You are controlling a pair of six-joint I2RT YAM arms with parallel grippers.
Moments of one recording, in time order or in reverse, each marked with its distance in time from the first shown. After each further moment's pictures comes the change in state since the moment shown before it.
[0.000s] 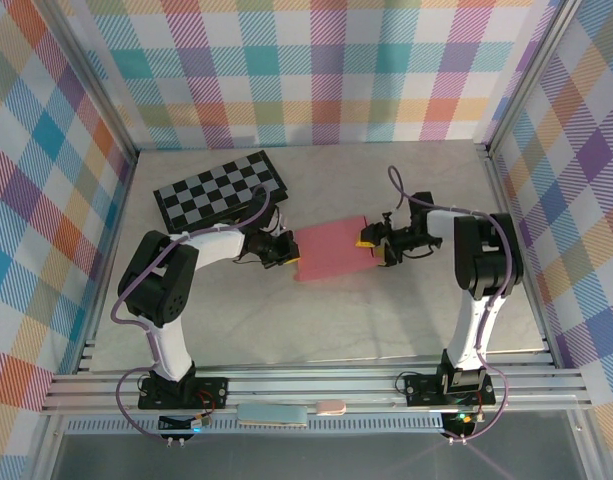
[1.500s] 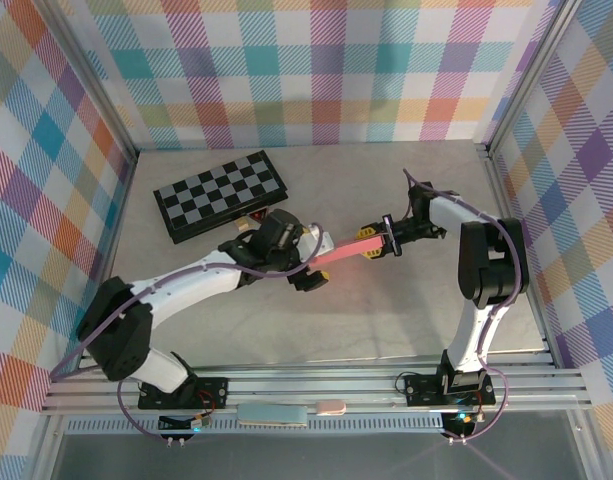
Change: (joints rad) left arm -0.319 -0.346 -0.078 0.032 -0.321 1.146; right arm 0.002 -0.092 0.126 -0.409 -0.117 0.574
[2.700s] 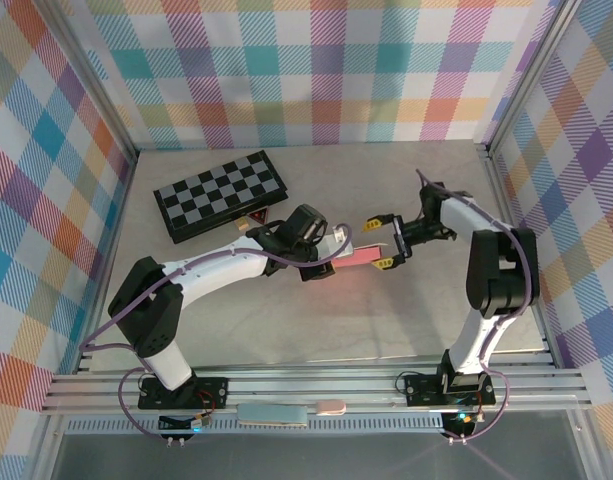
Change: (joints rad) left arm -0.049 0.167 0.207 -0.201 -0.014 0.072; right arm -0.060 -0.109 -0.023 -0.079 0.079 -0.008
